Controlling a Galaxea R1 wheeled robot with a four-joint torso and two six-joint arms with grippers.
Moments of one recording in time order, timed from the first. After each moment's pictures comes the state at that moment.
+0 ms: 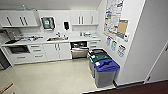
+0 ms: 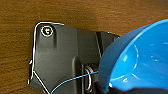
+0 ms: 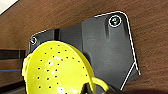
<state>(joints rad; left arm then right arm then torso) 1.46 2.63 -2.22 0.95 -0.16 -1.00 -1.50 2.83 -2.53 -0.60 0.14 0.69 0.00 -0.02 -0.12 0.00</state>
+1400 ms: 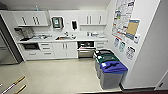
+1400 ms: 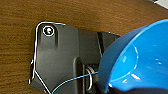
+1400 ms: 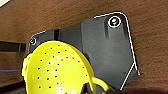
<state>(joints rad) 1.46 2.63 -2.23 0.94 -0.16 -1.00 -1.50 2.83 -2.54 -0.60 0.15 0.69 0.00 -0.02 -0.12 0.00</state>
